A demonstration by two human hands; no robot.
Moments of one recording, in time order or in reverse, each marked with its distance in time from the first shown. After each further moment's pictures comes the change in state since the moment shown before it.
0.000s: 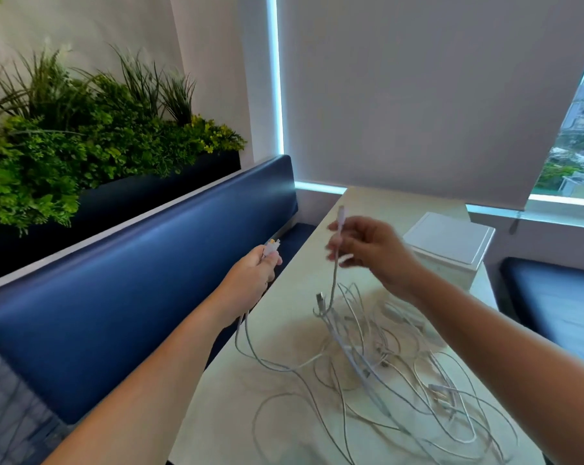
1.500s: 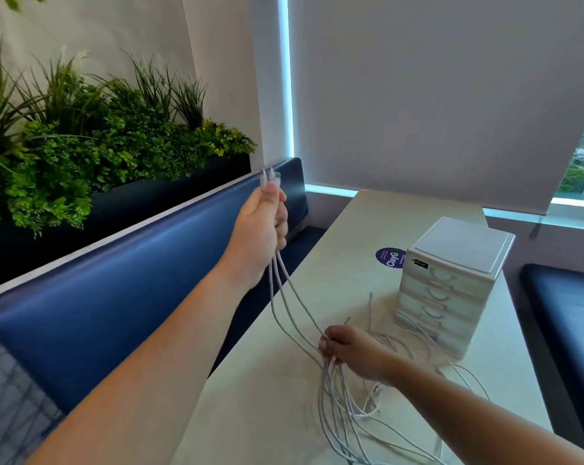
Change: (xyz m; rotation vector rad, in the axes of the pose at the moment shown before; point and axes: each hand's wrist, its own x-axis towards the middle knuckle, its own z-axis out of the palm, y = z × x) left_hand 0.011 0.076 0.002 -0.529 0.122 0.288; right_hand -0.030 0.149 0.021 -0.464 -0.321 0.366
